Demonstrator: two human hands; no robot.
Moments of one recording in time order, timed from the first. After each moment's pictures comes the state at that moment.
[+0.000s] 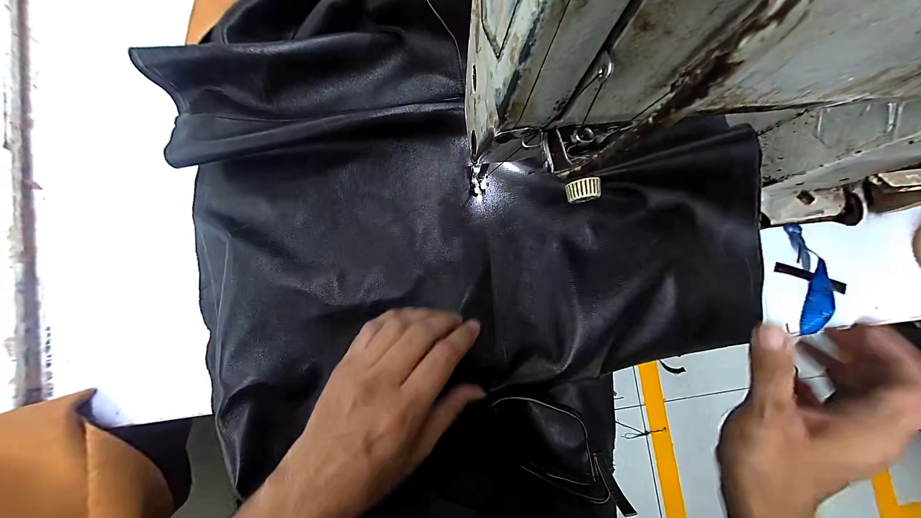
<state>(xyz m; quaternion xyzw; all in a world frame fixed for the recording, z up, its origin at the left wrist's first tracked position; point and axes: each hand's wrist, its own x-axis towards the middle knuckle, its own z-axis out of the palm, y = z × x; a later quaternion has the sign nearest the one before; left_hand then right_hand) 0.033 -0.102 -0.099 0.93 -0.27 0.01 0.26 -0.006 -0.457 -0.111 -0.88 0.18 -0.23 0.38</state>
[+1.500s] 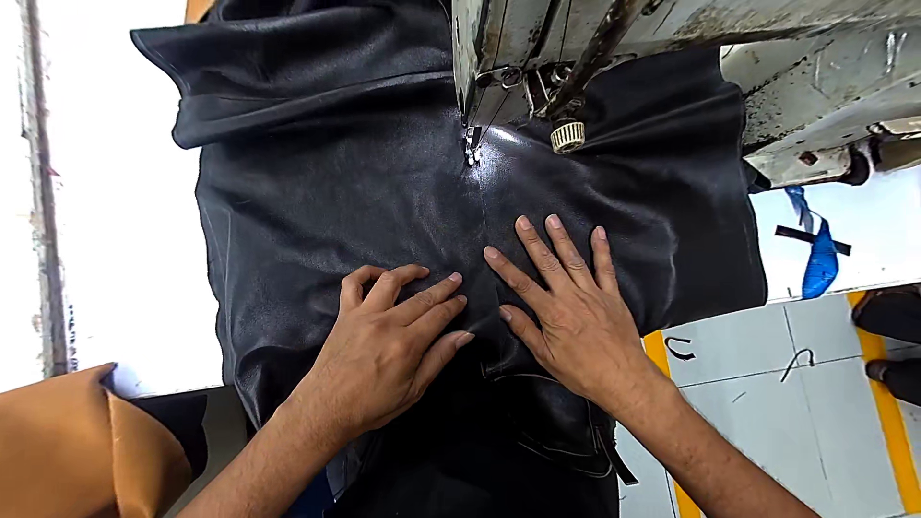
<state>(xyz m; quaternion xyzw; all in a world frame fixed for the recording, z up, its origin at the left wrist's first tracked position) 0.038 -0.094 -0.113 0.93 -0.31 0.00 0.20 0.046 -0.358 -0.138 -0.96 -0.24 0.03 0.12</state>
